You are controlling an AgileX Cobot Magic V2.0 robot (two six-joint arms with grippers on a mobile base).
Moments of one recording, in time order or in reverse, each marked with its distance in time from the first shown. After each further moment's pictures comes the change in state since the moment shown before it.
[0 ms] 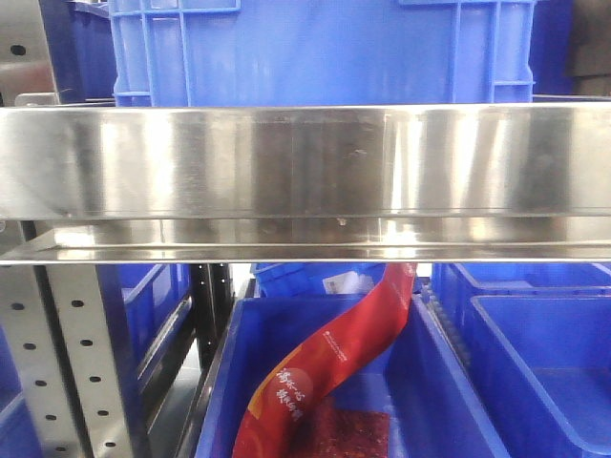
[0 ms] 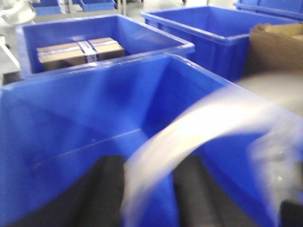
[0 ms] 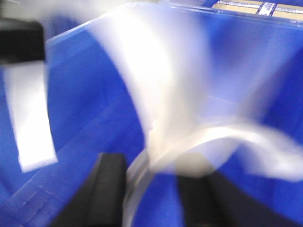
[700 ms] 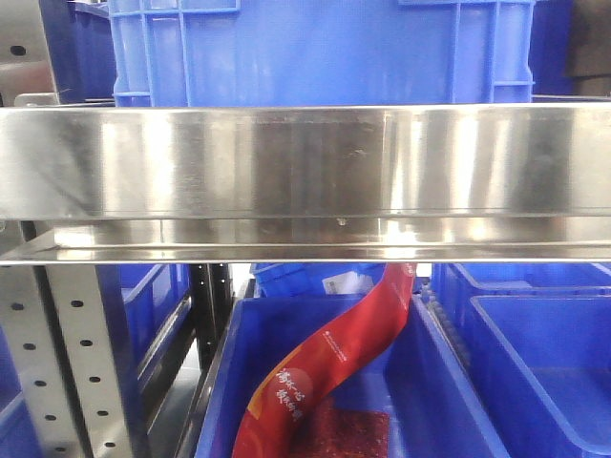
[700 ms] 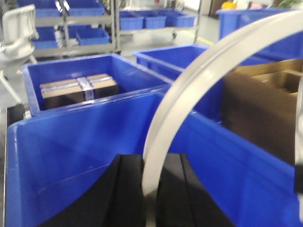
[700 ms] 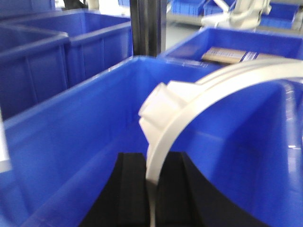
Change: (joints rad) left arm -0.015 -0.140 0.039 -0.009 0.000 -0.002; right arm -0.005 -0.129 0.018 -0.019 -0.021 0.002
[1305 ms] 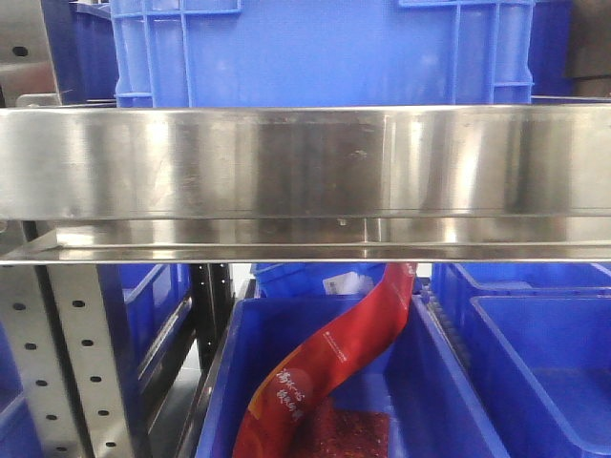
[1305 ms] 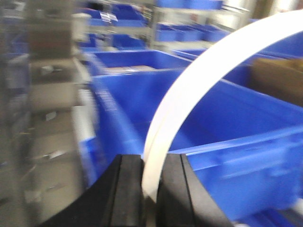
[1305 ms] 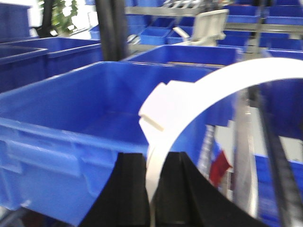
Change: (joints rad) left arm 0.078 -0.730 0.690 -0.005 -0.013 -0.009; right arm -0.102 -0.624 0.512 -0.004 -0.025 0.006
